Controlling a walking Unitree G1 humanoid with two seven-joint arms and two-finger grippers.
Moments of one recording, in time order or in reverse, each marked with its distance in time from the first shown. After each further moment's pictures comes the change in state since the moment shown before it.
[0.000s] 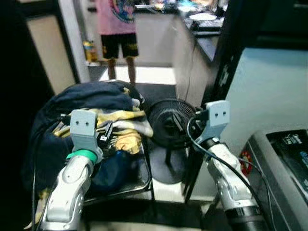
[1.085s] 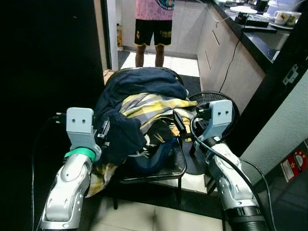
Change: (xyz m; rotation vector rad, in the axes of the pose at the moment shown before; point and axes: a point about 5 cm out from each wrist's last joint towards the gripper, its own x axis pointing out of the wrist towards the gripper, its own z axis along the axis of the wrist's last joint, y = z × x) left arm -0.004 0.012 0.000 -0.020 0.003 0.084; right arm 0.004 0.010 0.004 0.053 0.001 0.024
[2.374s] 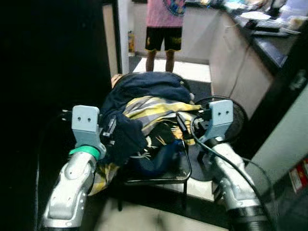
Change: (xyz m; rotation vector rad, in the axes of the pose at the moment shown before) left arm 0.003 -0.006 0.005 0.011 -0.023 -0.040; right arm 0.001 0.008 -0.004 -0.021 0.031 0.022
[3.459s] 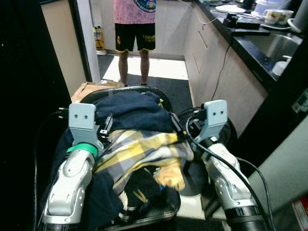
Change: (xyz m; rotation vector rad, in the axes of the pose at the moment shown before) left arm 0.004 -0.004 0.001 -0.004 0.000 -0.024; right arm 0.000 -0.004 0.004 -0.003 -0.014 -0.003
